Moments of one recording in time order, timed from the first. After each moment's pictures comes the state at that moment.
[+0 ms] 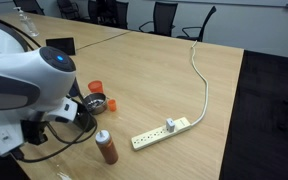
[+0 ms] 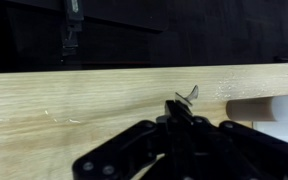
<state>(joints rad) 0.14 0.20 0.11 -2.49 0.71 2.19 -0.40</state>
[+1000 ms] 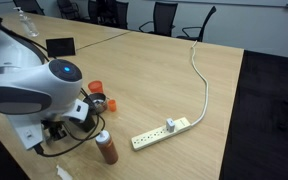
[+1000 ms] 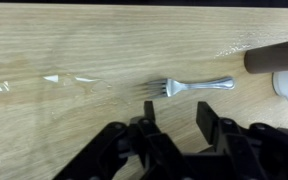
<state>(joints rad) 0.13 0.36 0.17 -2.40 0.83 2.42 -0.43</state>
